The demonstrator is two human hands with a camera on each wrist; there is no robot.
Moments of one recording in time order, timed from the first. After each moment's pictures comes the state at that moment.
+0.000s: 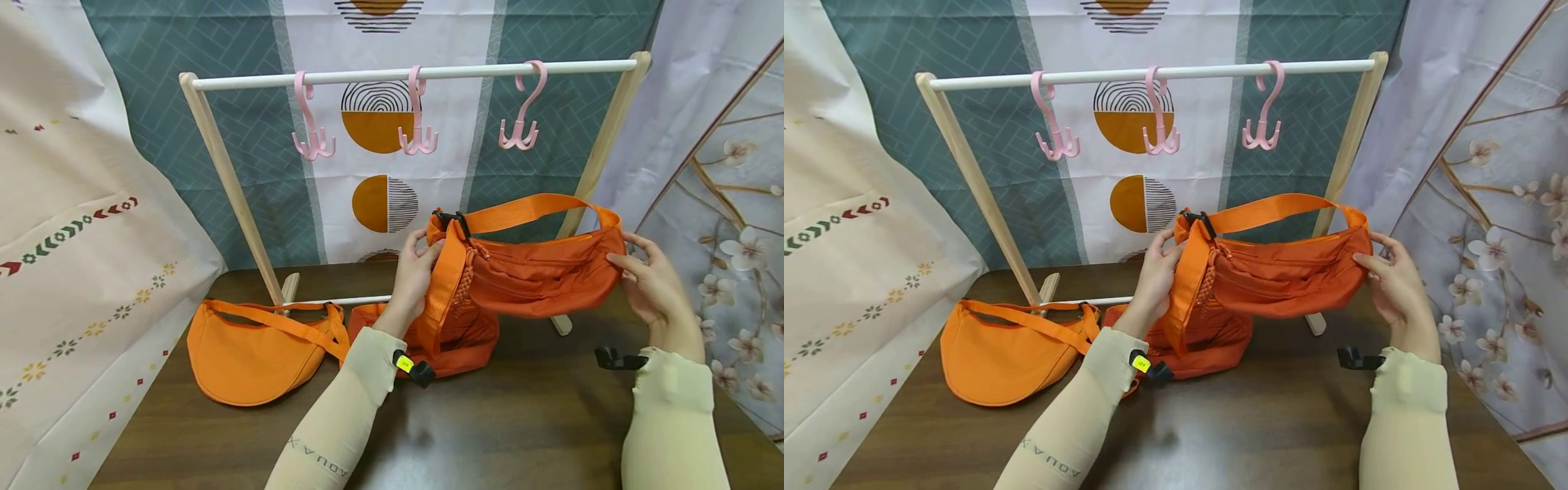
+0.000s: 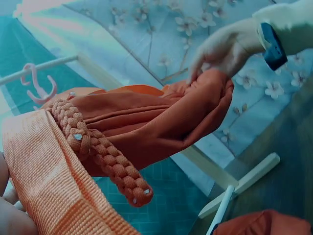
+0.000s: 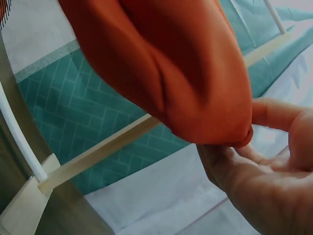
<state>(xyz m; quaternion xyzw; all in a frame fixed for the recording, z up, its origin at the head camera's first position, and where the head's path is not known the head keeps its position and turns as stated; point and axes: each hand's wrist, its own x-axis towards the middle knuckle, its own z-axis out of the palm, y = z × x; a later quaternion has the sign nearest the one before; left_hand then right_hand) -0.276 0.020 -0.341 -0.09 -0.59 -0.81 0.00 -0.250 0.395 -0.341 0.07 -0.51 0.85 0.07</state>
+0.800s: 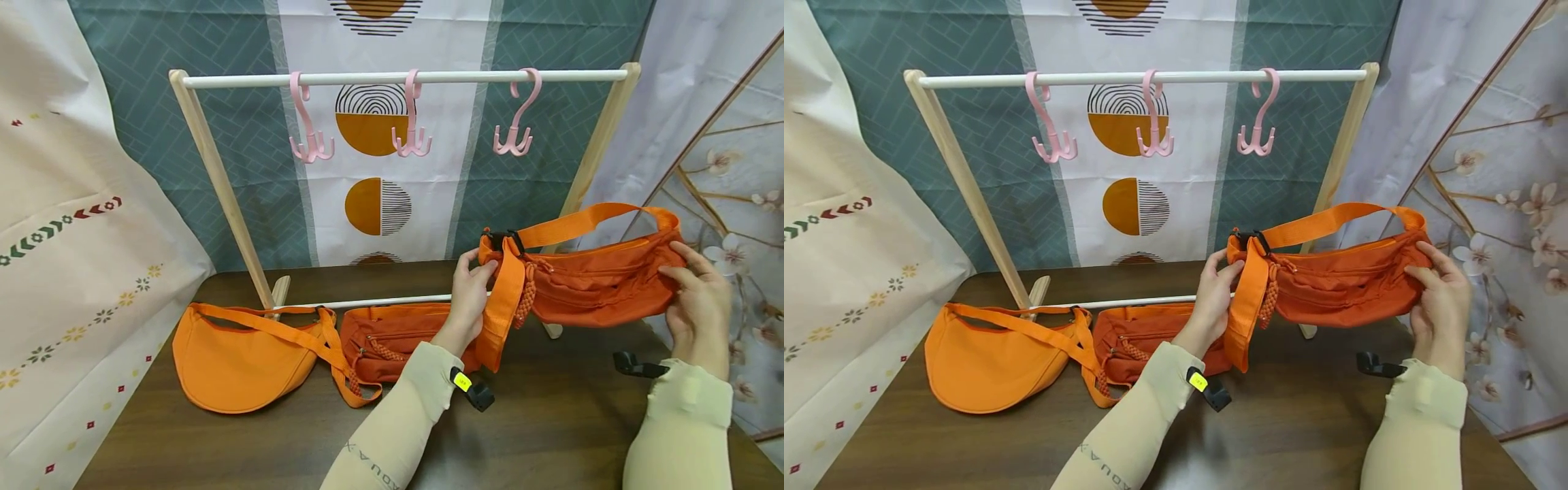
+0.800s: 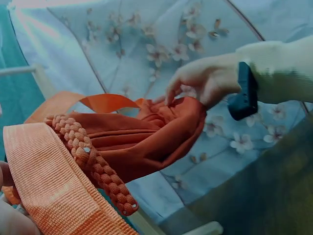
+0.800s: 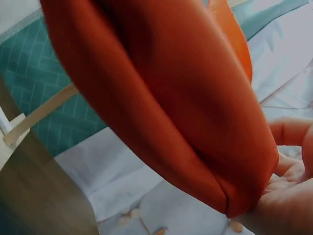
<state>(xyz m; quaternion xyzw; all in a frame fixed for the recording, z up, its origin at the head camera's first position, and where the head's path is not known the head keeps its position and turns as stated) -0.261 0.119 -0.362 -0.05 -0.51 -0.86 -0.04 -0.234 0.435 -0.342 -0.02 -0.37 0.88 0.28</state>
